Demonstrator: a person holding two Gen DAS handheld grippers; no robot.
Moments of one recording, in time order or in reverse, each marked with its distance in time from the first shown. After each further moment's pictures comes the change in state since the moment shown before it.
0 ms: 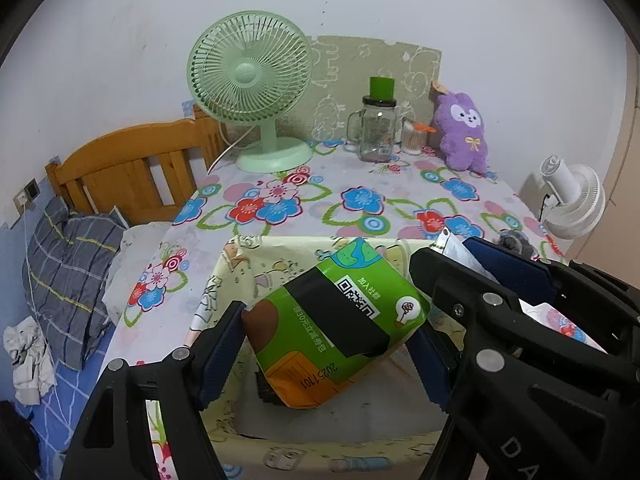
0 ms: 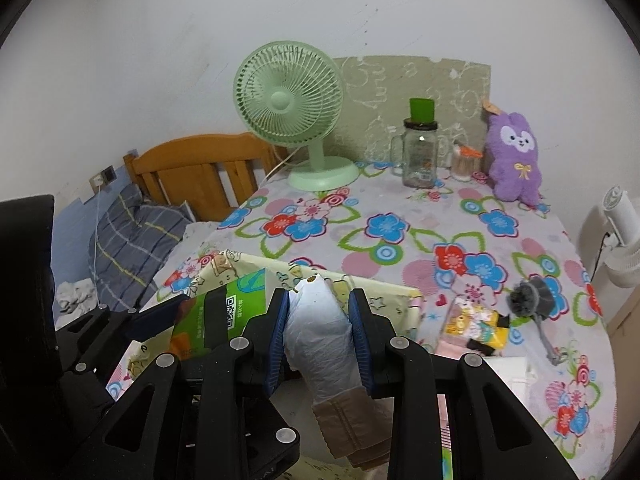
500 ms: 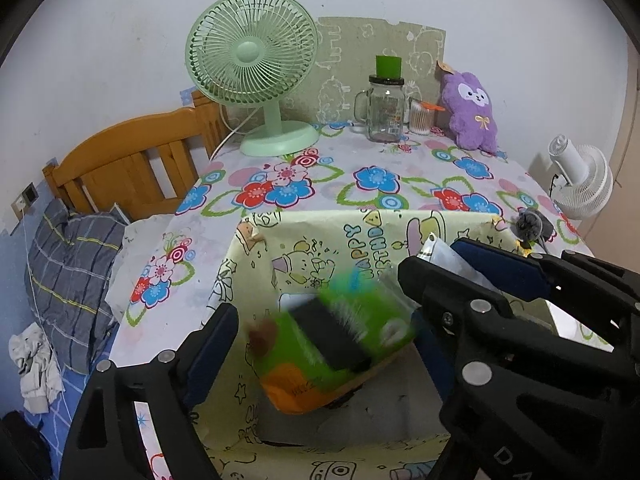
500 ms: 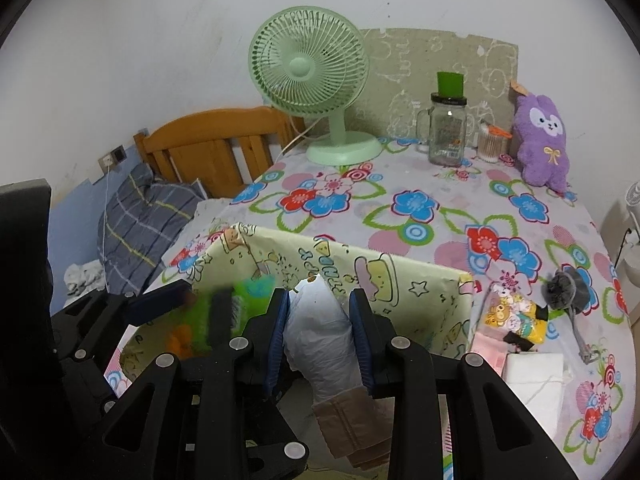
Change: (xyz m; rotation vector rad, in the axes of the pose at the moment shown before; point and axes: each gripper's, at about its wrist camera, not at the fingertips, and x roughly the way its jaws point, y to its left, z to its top) left arm 0.021 0.015 -0.010 0.043 0.041 0.010; right arm 0.033 0.013 -0.009 -0.023 0.074 0.049
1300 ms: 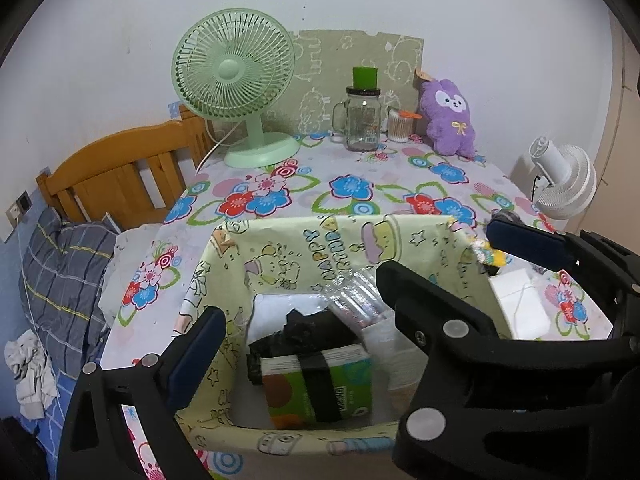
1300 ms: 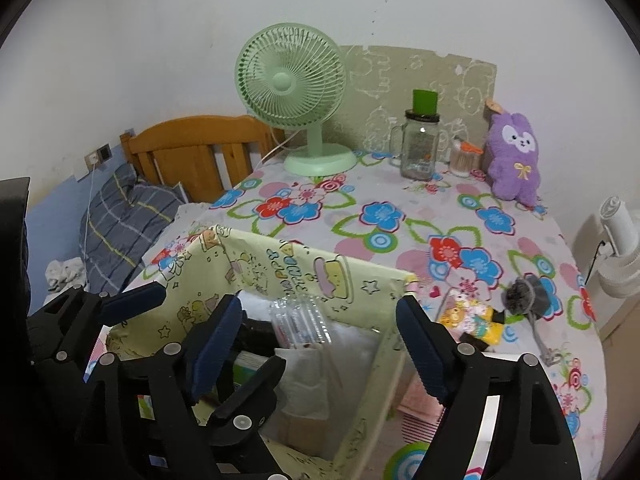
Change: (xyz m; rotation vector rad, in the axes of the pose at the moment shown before) left arm -0.024 -0.022 -0.002 0.014 -0.038 -0.042; right arm -0.031 -0.013 -0.004 -0.031 -0.047 -0.091
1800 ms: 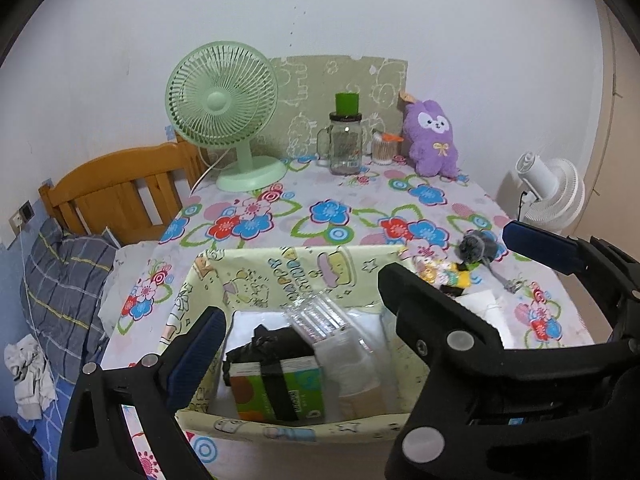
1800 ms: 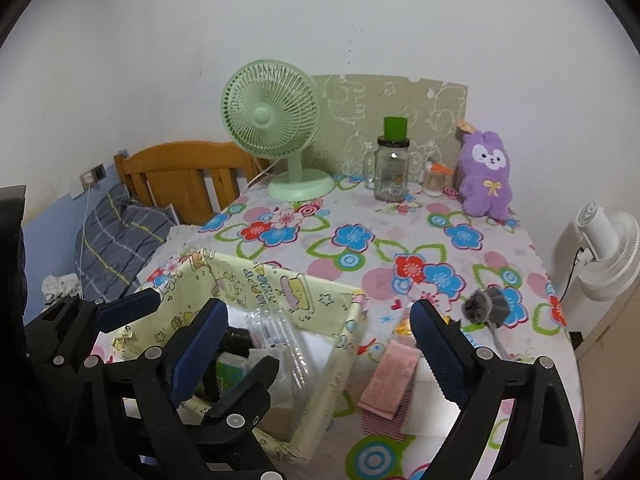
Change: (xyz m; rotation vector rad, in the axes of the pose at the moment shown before) left arm -0.030 -0.033 0.010 0.000 -0.062 -0.002; right arm -0.045 -0.024 0.003 0.016 -0.077 -0.039
